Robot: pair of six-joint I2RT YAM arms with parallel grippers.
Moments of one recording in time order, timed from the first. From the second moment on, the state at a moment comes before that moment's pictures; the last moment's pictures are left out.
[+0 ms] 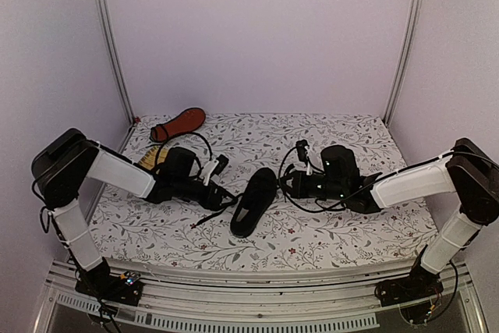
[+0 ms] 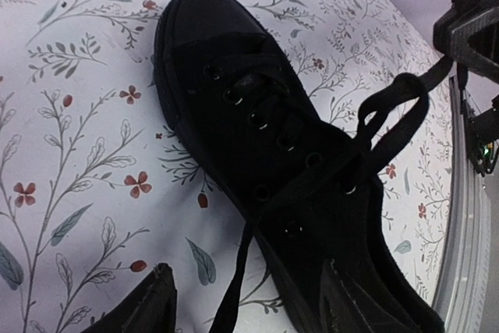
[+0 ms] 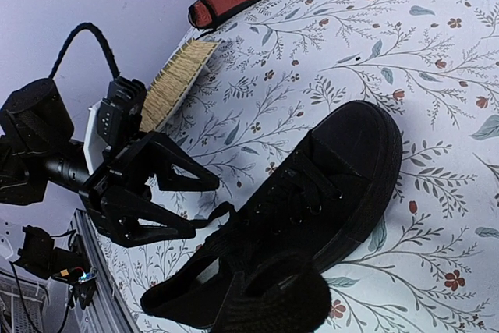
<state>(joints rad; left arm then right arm) -0.62 1.78 0.76 0.35 0.49 -0.16 0.80 1.62 0.73 0.47 -0.16 0.64</state>
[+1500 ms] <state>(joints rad) -0.57 1.64 0.64 0.47 0.31 -0.44 0.75 1.51 0.65 0.41 -0.16 0.57</state>
